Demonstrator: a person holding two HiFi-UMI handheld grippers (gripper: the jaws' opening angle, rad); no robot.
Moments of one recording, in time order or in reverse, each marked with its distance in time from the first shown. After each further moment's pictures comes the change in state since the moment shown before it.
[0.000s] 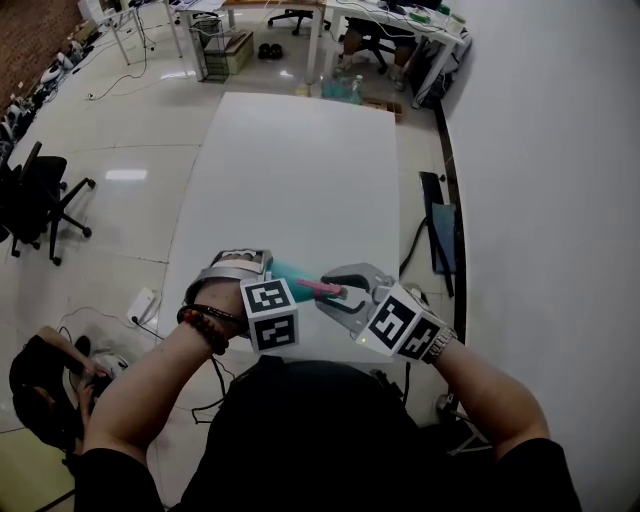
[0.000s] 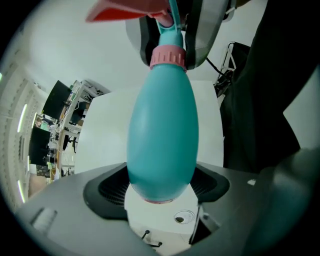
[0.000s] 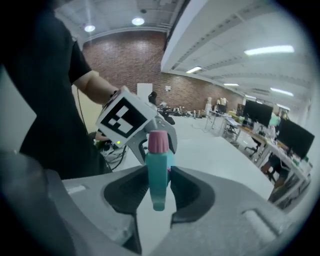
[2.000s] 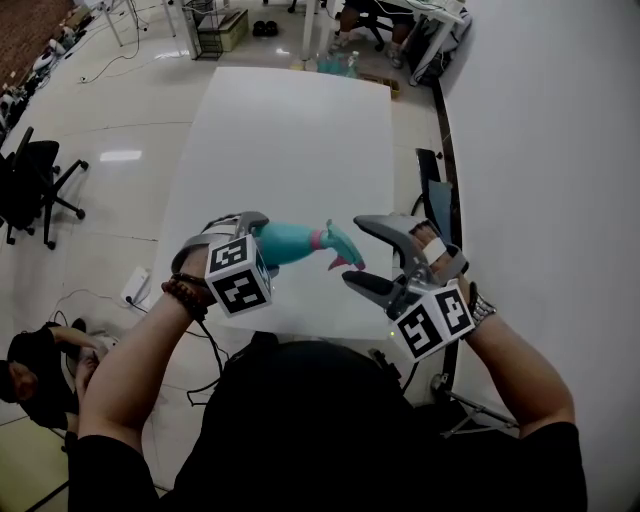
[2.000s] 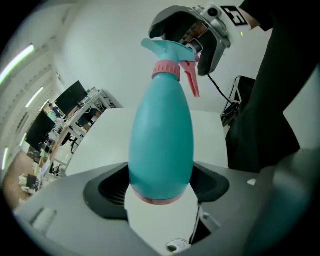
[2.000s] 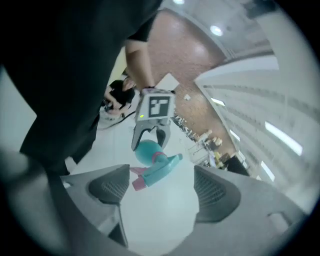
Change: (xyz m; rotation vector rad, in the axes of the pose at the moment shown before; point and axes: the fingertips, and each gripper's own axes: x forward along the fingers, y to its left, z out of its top) left arm -0.015 0.025 0.029 -0.202 -0.309 0.006; right arm -0.067 -0.025 0.004 -0.581 0.032 -0.280
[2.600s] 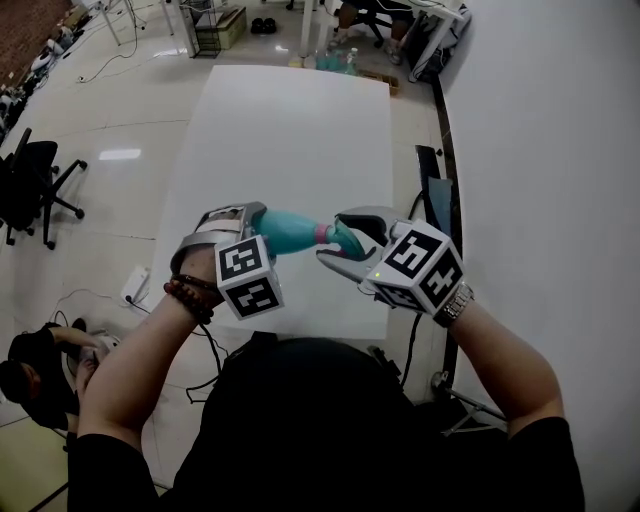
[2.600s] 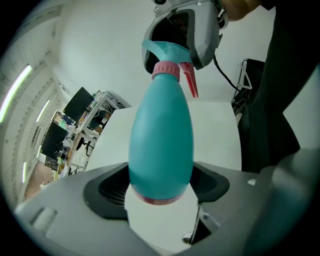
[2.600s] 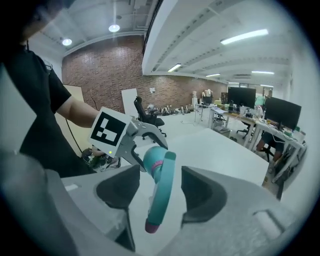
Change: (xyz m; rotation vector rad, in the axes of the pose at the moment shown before) left arm -0.004 0.020 0.003 0.085 0.101 0.148; right arm 0.038 -0.015 -0.009 0.829 0.014 0.228
